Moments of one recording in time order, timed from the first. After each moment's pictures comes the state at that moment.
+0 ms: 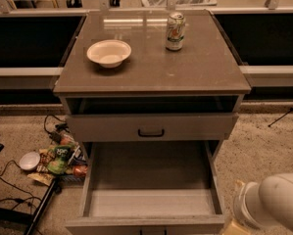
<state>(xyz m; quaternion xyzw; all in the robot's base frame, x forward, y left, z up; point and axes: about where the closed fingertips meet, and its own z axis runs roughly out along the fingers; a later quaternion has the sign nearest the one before) 0.336 -0.237 0.622 -0.51 0.85 -0.01 0.13</state>
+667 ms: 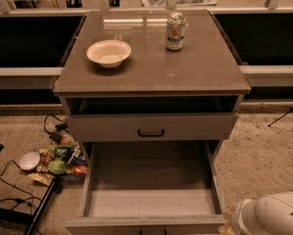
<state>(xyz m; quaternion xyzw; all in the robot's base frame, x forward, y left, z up) 0.334 -0.257 0.519 -0.49 0.86 0.02 0.13</state>
